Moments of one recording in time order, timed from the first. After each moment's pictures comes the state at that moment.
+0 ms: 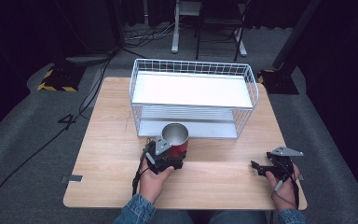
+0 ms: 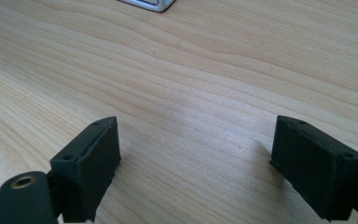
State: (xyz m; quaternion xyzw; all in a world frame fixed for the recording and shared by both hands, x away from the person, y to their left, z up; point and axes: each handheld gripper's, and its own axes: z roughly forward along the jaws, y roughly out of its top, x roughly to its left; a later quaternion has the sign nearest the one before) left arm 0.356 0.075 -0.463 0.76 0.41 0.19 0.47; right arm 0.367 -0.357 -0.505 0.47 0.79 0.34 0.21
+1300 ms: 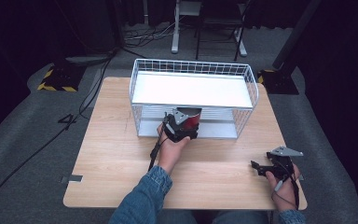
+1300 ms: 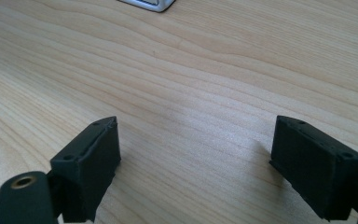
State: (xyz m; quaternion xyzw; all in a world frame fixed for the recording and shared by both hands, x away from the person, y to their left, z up) left arm 0.454 0.027 -0.460 0.74 0.43 0.23 0.47; right arm 0.367 -0.357 -0.505 0.47 0.79 0.34 0.21
